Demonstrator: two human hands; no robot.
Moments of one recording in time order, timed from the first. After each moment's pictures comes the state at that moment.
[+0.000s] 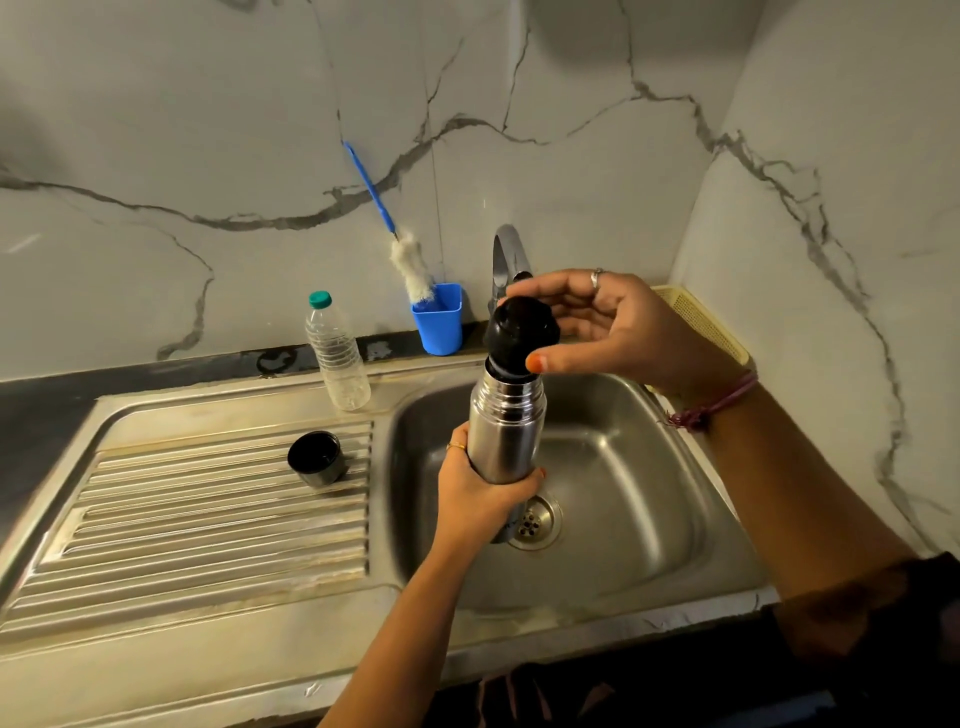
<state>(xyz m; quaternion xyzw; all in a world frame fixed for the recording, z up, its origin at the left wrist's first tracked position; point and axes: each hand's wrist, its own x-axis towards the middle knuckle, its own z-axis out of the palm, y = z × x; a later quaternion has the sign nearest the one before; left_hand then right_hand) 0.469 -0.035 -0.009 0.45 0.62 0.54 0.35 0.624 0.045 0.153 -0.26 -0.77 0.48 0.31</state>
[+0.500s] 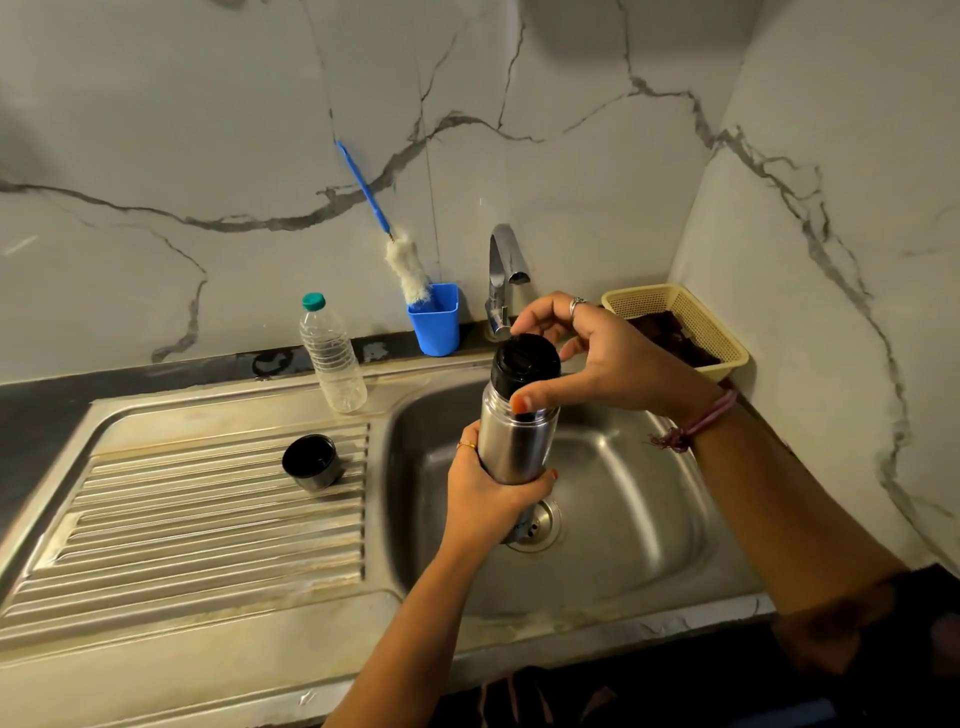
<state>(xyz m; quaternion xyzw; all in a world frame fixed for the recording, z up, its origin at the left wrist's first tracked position) 0.480 -0.030 -0.003 0.46 0.60 0.53 0.38 0.622 0.055 0.129 -0.34 -0.82 0.40 0.25</state>
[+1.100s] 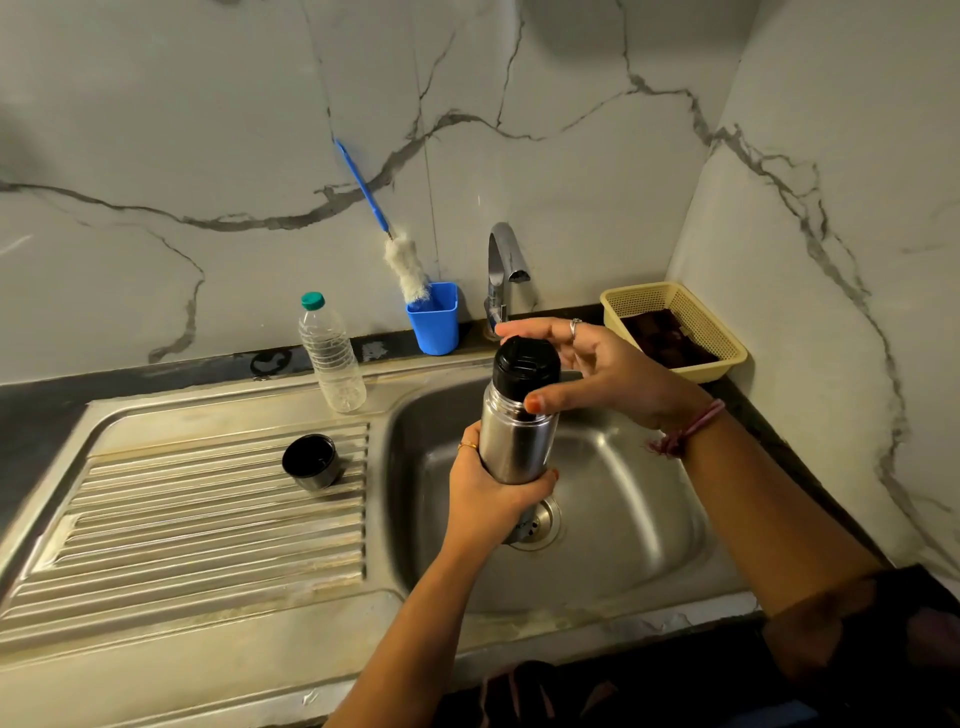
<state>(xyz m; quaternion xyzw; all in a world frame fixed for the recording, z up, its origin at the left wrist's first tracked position) 0.480 -0.031 -0.005 0.45 0.59 0.54 0.39 0.622 0.060 0.105 -0.31 -0.77 0.51 0.22</state>
